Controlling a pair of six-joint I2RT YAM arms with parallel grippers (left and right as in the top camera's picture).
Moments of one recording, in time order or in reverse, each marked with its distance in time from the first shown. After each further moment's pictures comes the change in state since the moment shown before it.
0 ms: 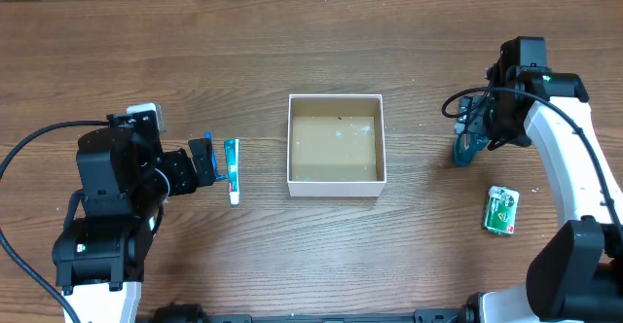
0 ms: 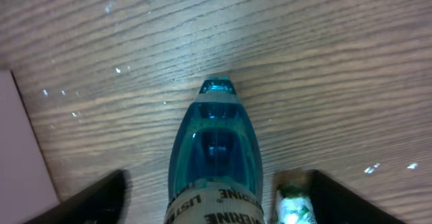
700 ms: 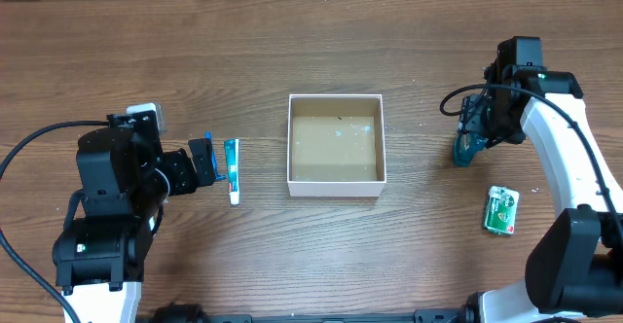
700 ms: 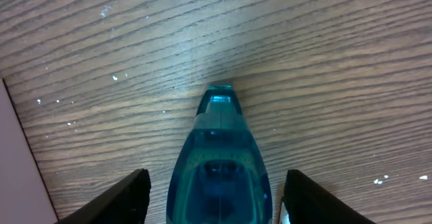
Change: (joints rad) left arm 0.000 0.000 0.000 0.000 0.000 0.000; right arm 0.000 0.037 -0.003 0.033 -0.002 0.000
